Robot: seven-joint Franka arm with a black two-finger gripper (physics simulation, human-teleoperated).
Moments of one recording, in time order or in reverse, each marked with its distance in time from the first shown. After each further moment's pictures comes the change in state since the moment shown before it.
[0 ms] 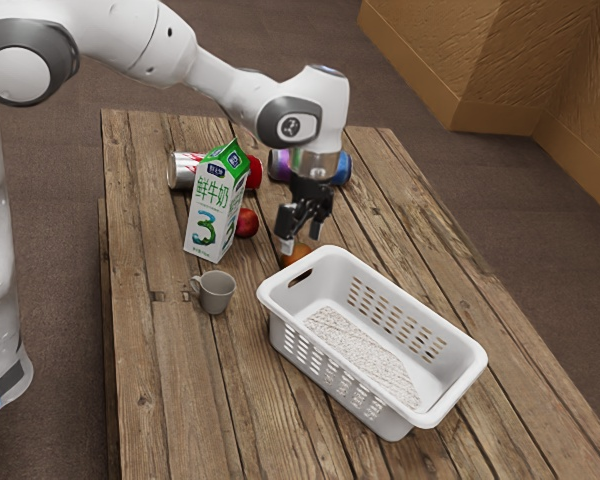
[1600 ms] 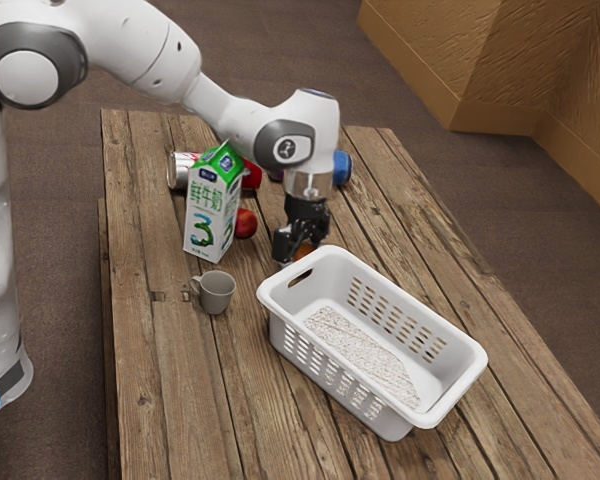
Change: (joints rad) arm -0.028 0.025 0.026 -0.074 -0.102 0.094 0.087
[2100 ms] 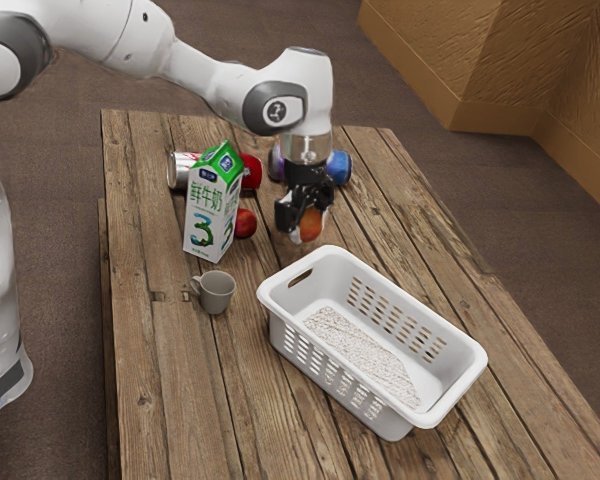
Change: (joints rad) arm 0.021 -0.151 -0.008 0.015 0.034 -0.047 0.008
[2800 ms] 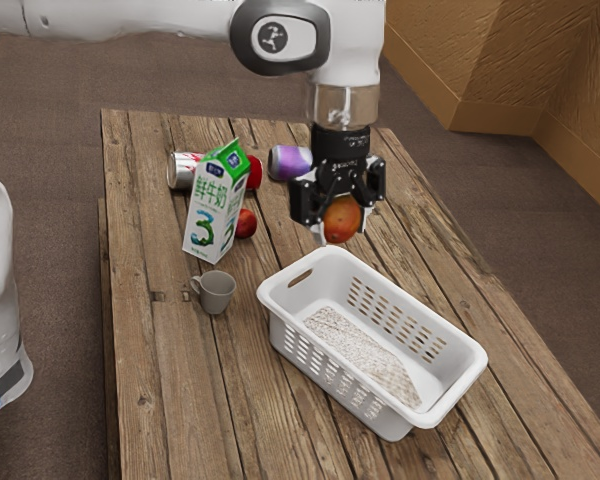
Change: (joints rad) arm -0.069 -0.103 -0.332 0.339 -0.058 -0.374 -0.254
